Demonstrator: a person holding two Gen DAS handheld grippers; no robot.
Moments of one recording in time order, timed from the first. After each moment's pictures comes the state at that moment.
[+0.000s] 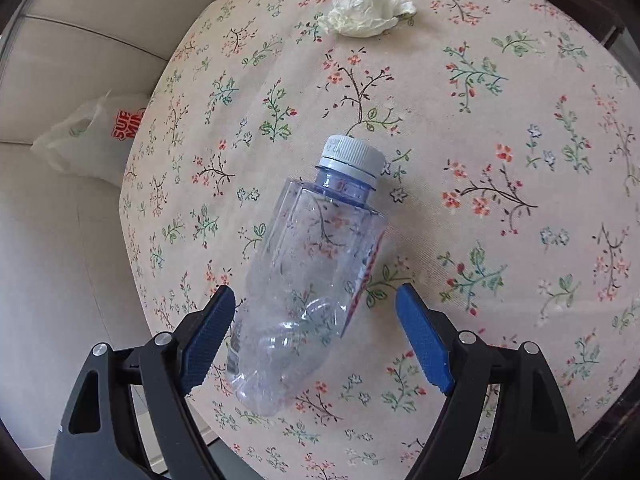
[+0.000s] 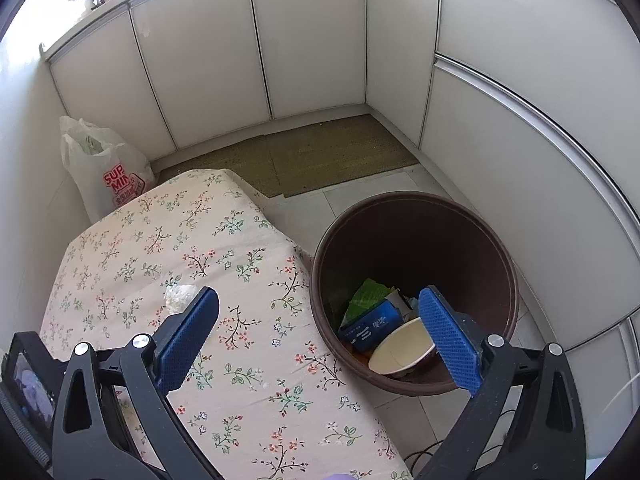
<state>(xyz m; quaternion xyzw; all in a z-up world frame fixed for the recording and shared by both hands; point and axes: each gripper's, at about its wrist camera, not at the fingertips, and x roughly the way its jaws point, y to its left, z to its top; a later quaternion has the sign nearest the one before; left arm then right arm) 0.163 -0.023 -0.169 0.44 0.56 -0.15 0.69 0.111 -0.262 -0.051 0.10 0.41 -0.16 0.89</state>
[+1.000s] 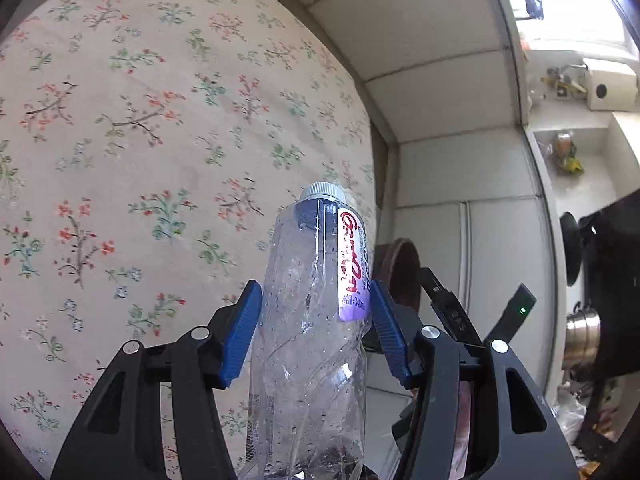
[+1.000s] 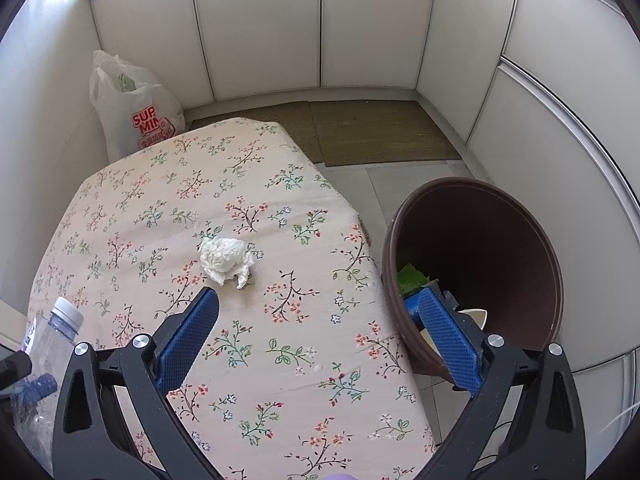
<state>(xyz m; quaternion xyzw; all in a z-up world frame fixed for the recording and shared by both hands) 0.126 0.128 -0.115 -0.40 0.54 -0.16 0.72 0.141 -0.193 -0.086 0.04 0.46 -0.10 0.88</state>
